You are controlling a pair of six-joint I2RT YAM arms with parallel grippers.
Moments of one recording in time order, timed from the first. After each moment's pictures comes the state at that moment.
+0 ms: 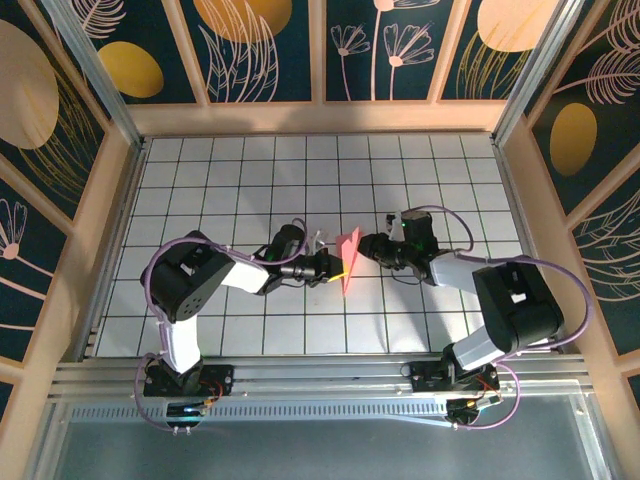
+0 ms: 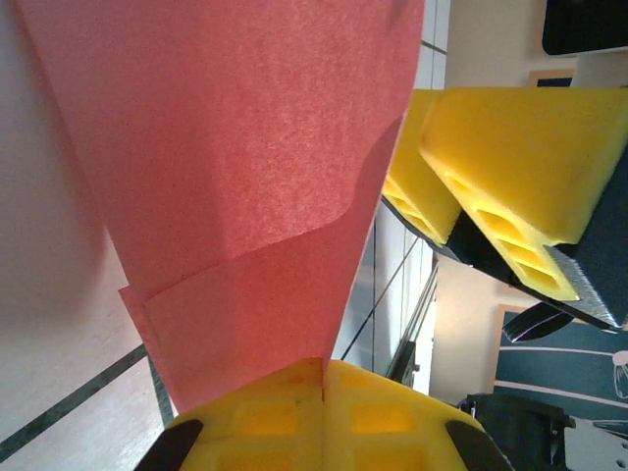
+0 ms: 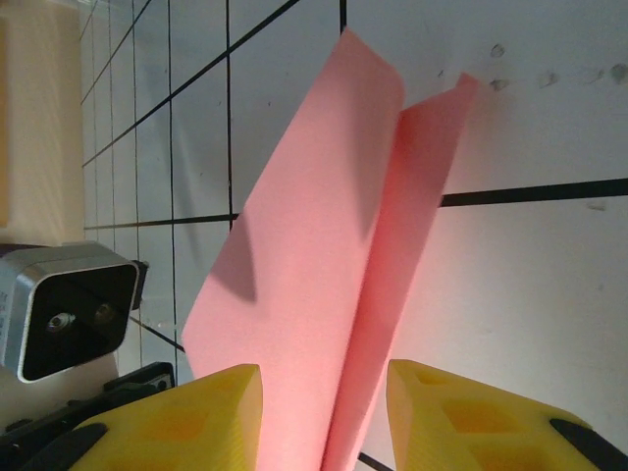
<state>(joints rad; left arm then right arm) -0.73 1.91 0.73 0.66 0.67 -1.17 0.37 1.52 0.55 0.25 -0.55 0.77</state>
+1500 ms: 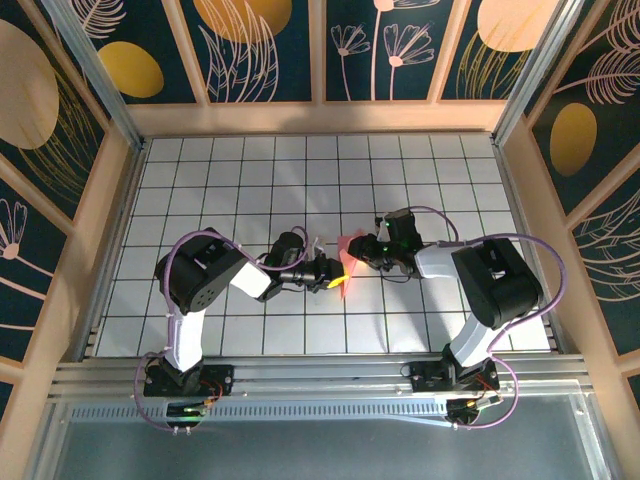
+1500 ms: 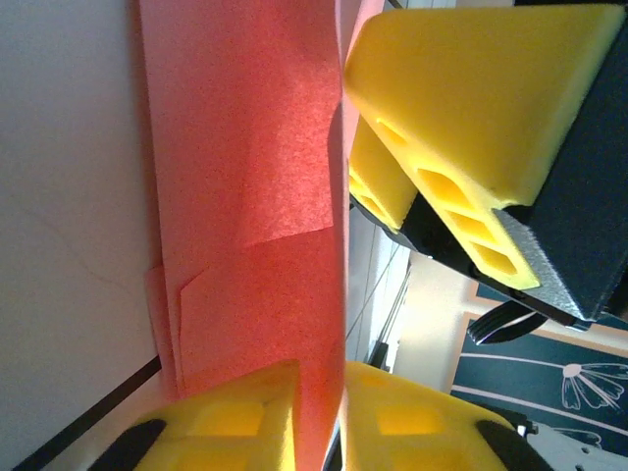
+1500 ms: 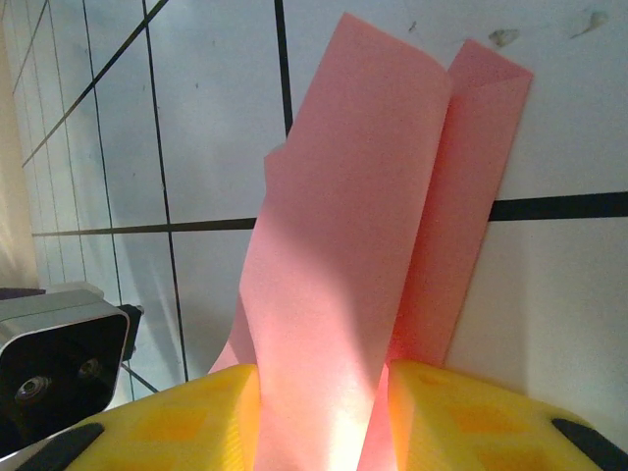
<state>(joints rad) -0.73 2.00 0.69 0.84 0.70 -1.32 0.43 1.68 0.64 0.24 -0.49 0.80</state>
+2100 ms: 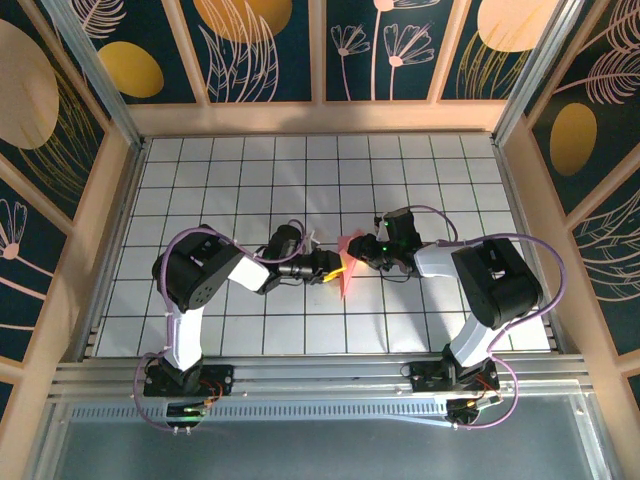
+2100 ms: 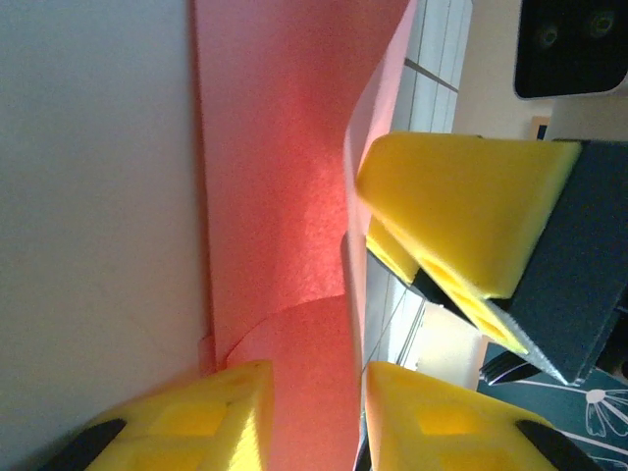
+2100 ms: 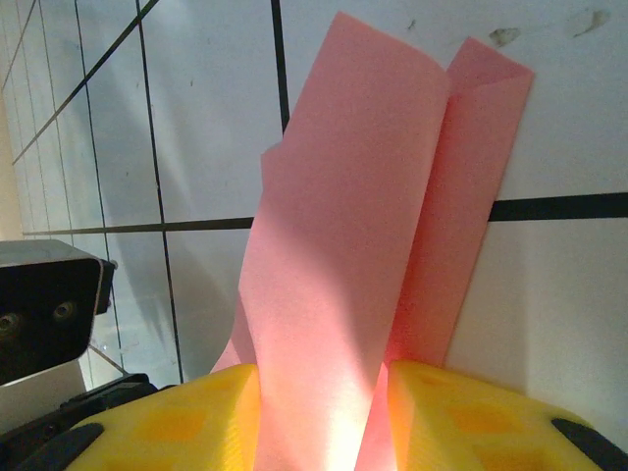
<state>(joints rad) -0.69 1.99 0.74 0.73 0.69 -1.24 0.44 1.68 0.65 0.22 -0.47 0.79</state>
